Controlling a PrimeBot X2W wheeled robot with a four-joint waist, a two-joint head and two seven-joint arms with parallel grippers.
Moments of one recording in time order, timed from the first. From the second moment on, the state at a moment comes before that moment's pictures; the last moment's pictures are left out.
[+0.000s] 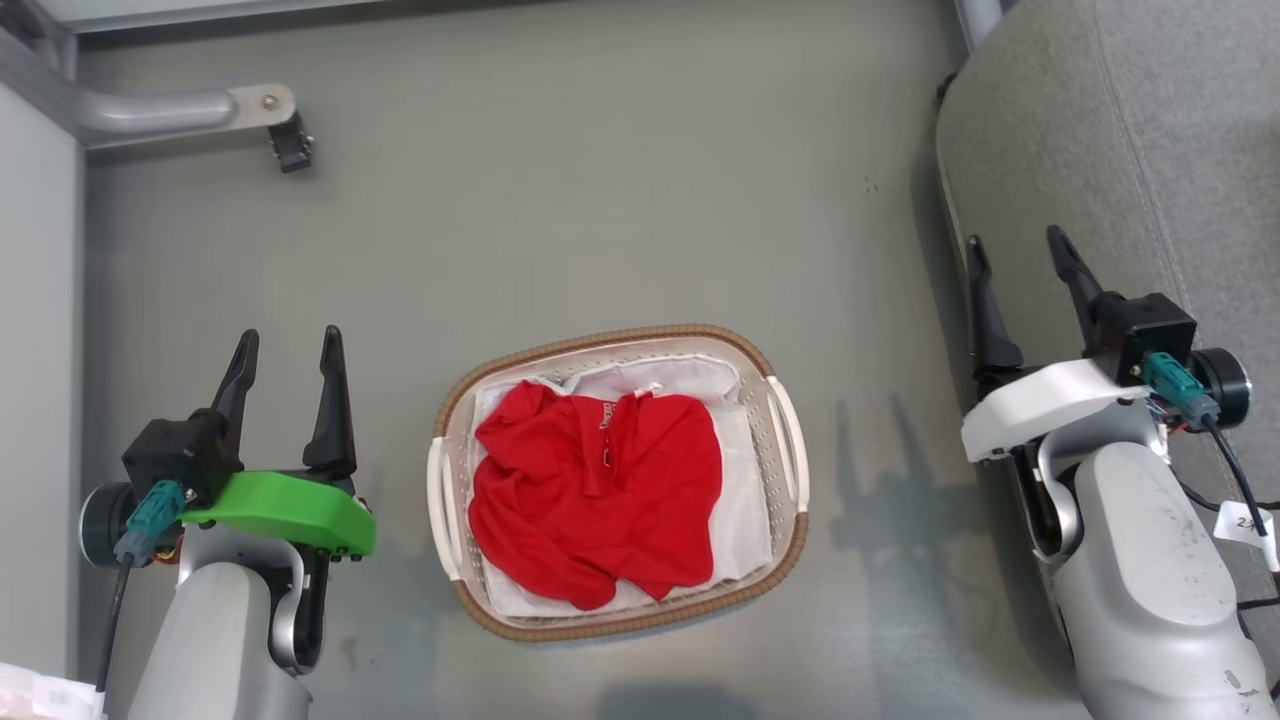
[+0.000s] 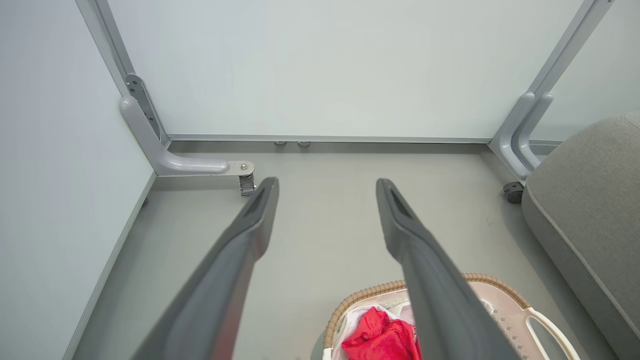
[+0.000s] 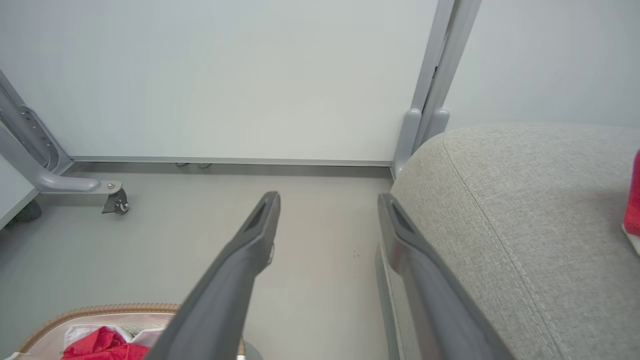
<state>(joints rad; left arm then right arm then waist) -0.34 0.15 -0.09 0.42 -0.30 -0.13 -0.26 -0.48 -0.05 -0.05 0.45 0.05 0.13 -0.26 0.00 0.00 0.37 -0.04</state>
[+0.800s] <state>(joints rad) -0.10 0.07 0.03 0.36 -0.24 -0.13 -0.26 -0.29 -0.05 0.02 0.47 0.11 0.13 -0.26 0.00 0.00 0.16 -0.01</state>
